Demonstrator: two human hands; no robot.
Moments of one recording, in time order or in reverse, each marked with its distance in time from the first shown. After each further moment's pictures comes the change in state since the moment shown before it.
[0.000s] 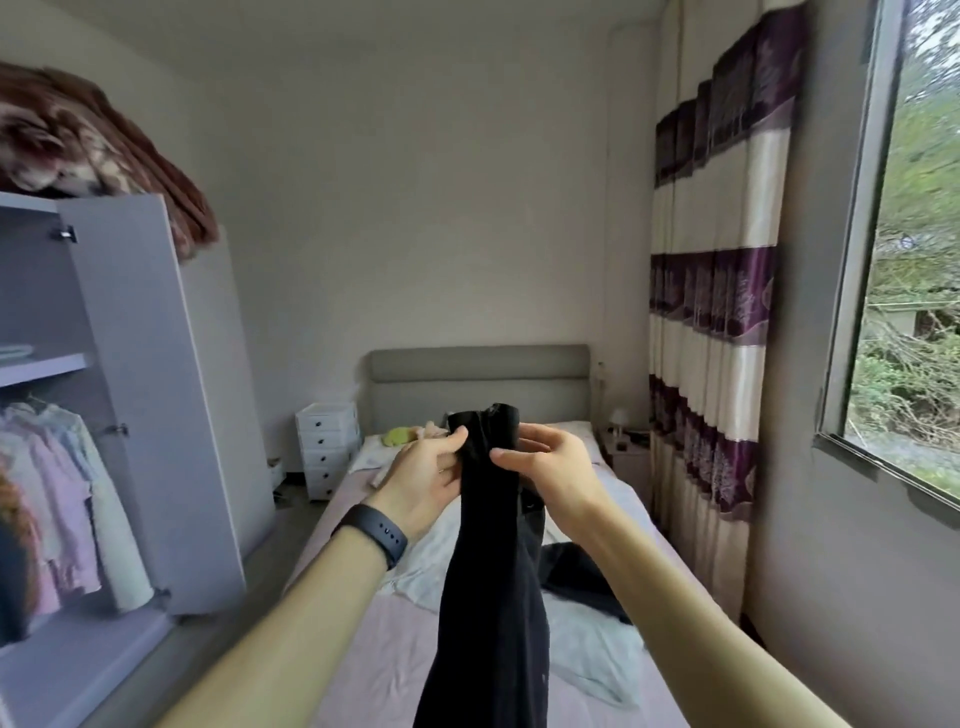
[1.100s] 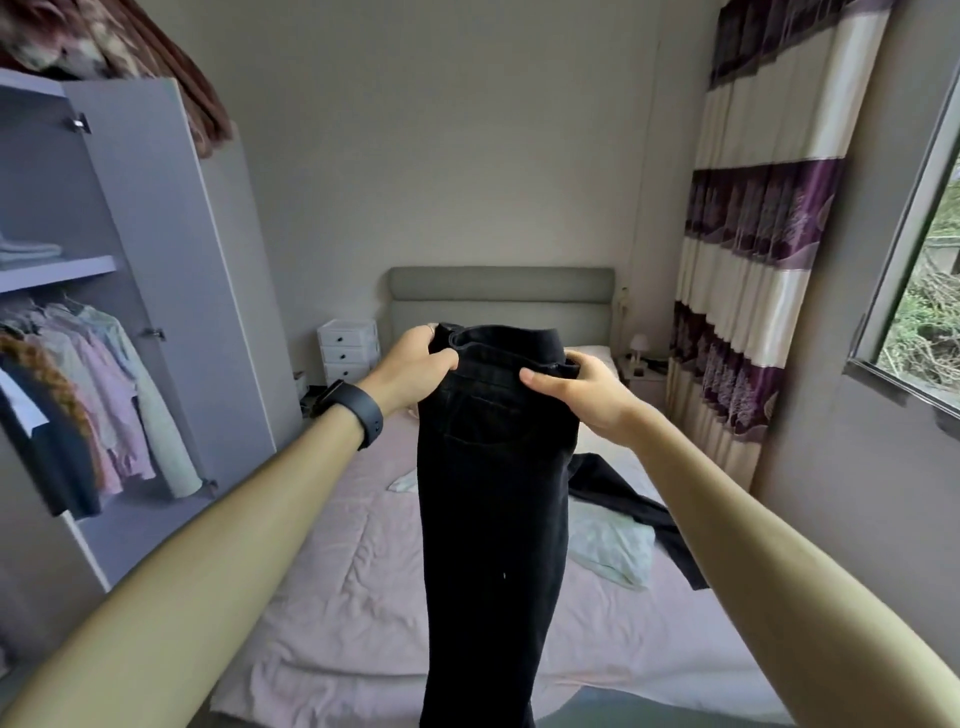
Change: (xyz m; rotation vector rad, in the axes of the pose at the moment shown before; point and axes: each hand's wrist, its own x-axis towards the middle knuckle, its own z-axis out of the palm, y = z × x) left_hand -0.042 0.046 -0.090 0.976 0.093 0.249; right_hand -0.006 0.030 0.034 -0.194 -0.221 0.054
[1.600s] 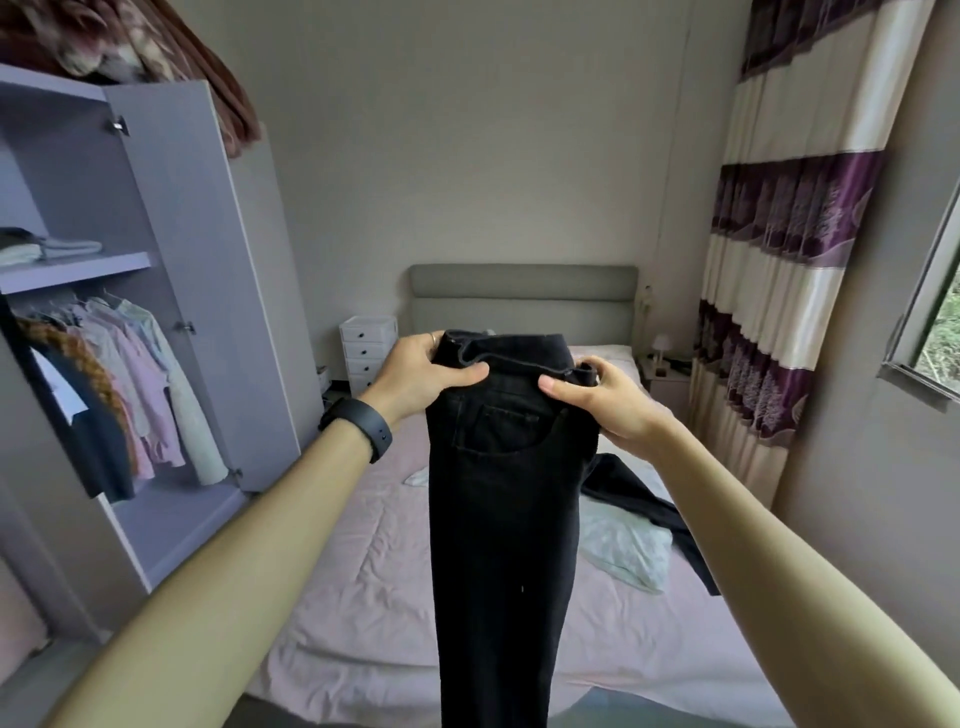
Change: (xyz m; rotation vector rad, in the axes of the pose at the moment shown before) left_hand -0.013 -0.015 0.008 -0.290 0.025 0.031; right_hand -0.016 0.006 -0.009 0.144 -0.037 0.078
